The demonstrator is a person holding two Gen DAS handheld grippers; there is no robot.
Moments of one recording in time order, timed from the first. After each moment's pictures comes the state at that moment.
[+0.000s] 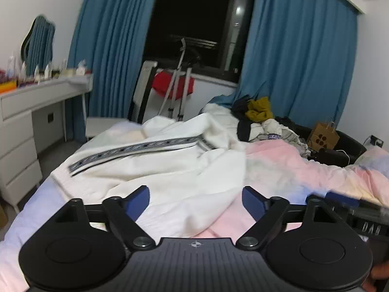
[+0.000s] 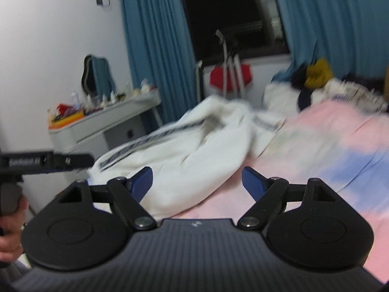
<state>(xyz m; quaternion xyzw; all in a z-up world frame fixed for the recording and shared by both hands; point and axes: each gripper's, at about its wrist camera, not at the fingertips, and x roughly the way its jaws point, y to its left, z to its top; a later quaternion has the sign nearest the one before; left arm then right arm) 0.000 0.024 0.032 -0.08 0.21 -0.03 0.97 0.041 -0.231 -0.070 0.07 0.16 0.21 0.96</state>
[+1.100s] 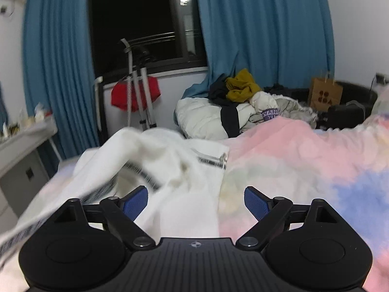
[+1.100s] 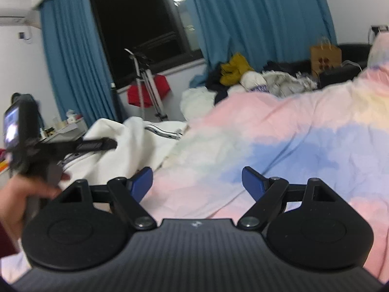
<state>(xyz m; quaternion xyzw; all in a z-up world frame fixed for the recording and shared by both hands) 0.289 -0.131 -0.036 0.10 0.22 -0.06 0.97 0.102 -0.354 -0.130 0.16 0.17 0.04 0.97</state>
